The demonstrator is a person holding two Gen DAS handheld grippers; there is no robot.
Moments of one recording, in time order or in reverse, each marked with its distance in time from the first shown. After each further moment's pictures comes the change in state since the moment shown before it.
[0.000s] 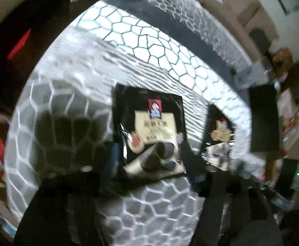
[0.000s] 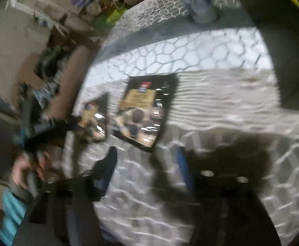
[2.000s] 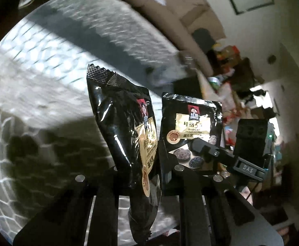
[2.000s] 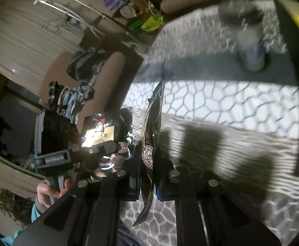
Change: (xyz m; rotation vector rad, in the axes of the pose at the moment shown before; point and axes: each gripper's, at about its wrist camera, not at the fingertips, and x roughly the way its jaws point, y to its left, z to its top) left arm -0.032 -0.127 -0.008 0.153 -0.010 -0.382; right arm -0.060 0.062 0.066 -0.228 -0.024 0.121
